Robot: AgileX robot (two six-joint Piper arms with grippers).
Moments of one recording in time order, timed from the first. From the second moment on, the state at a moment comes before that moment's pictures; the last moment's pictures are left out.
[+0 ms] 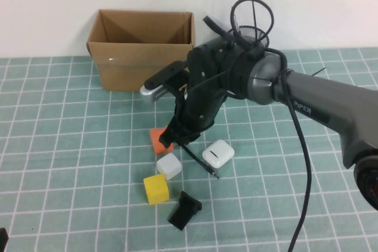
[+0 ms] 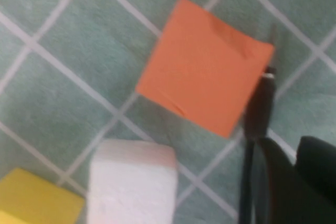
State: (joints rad) right arm 0.69 2.24 -1.89 0.03 0.97 -0.10; left arm -0.17 -0.01 0.03 -0.08 0.35 0.08
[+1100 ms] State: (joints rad) right arm 0.70 2.30 -1.89 0.05 0.86 -0.09; left arm -0.17 -0.01 0.03 -0.08 0.35 0.08
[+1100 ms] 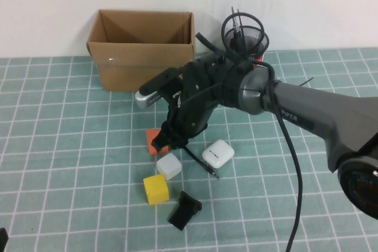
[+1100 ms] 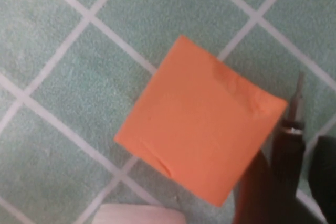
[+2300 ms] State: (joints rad) right arm 0.40 1.88 -1.30 0.03 -0.54 0.08; left arm -0.17 -0.01 0.03 -0.08 0.35 0.08
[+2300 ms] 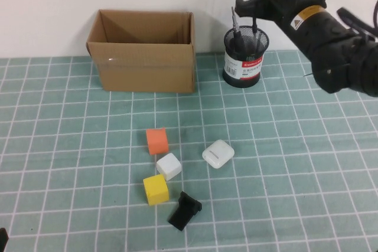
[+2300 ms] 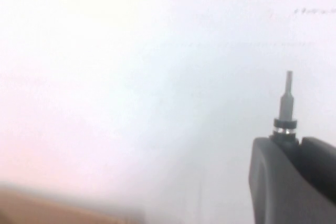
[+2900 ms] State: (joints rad) right arm 0.35 2.12 -1.46 0.03 -0.51 0.10; left arm -0.17 -0.01 0.03 -0.08 0.35 0.08
